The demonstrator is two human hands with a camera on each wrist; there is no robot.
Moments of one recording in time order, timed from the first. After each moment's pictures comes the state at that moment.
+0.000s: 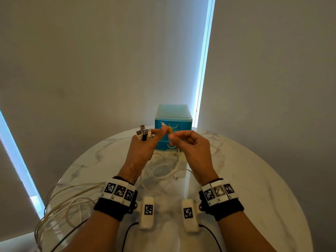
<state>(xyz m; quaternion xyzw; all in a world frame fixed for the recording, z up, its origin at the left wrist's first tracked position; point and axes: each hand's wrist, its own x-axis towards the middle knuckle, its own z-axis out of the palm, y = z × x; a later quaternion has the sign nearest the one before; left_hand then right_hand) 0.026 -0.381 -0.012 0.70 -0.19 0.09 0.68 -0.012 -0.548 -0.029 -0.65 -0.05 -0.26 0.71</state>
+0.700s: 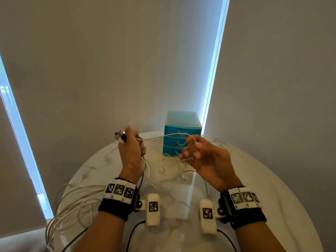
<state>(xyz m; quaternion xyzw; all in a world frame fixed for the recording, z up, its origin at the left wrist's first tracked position) 0.065 -0.350 -0.023 0.45 0.01 0.16 0.88 -0.033 -0.565 -0.006 -0.47 -0.20 0.03 0.86</state>
